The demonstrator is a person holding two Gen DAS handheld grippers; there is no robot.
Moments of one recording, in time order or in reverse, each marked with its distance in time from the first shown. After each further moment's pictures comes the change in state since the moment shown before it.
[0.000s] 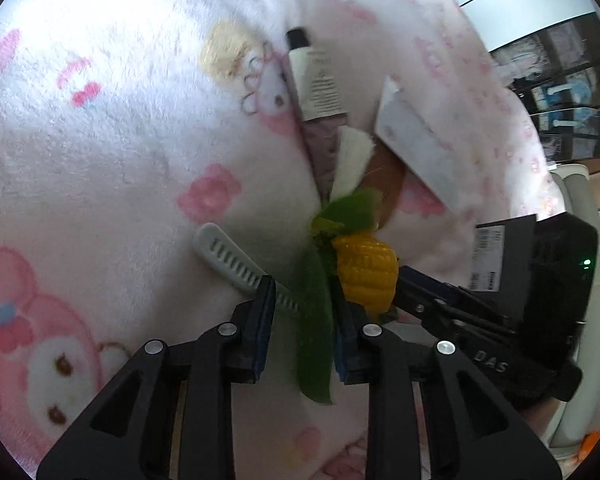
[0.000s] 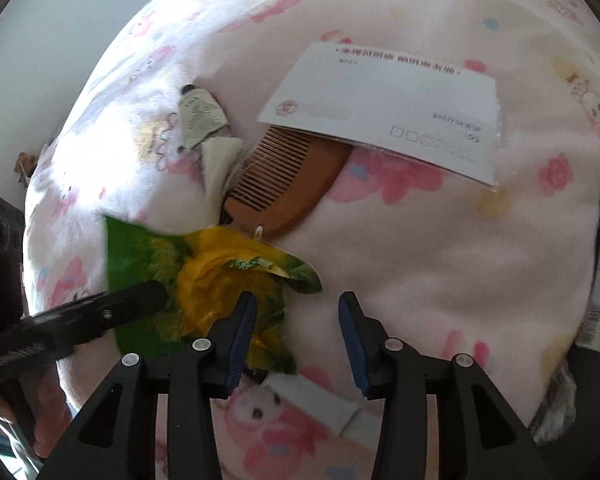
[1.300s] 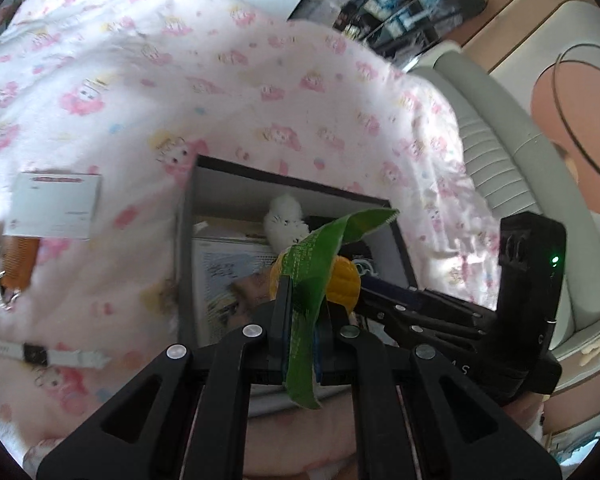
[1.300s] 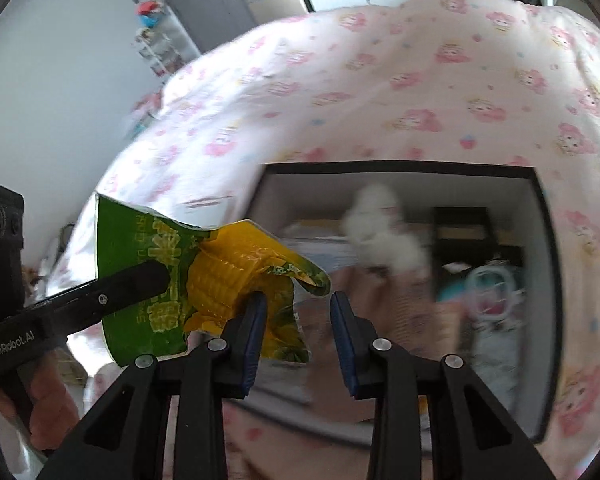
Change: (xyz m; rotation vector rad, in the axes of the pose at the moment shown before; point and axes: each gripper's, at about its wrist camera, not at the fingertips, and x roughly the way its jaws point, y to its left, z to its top) left arm -0.013 -0.345 -0.097 0.538 -0.015 -0.188; right arm -0.248 -0.183 -0.116 0.247 -0.364 -0.091
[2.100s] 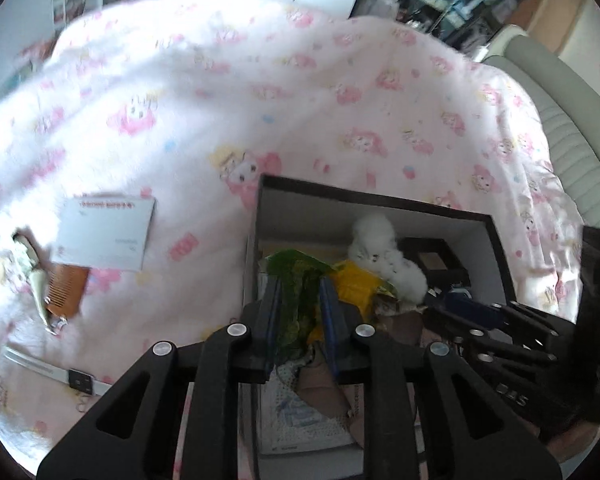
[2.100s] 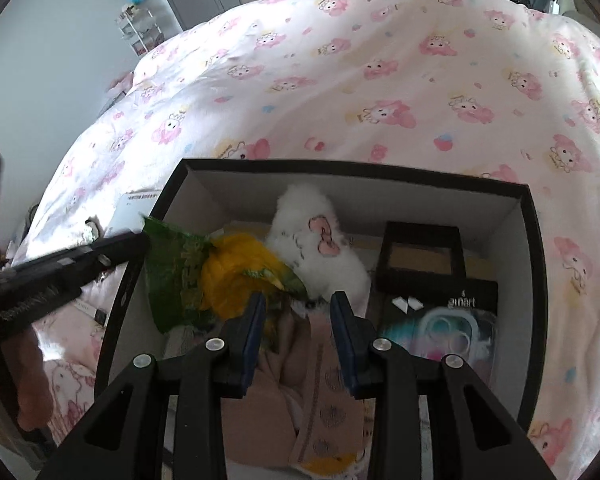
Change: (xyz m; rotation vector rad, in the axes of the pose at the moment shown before) left arm 0.037 0.006 0.007 0.043 -0.052 0.326; right arm 0.029 -0.042 0.014 -0.062 0.048 -0.088
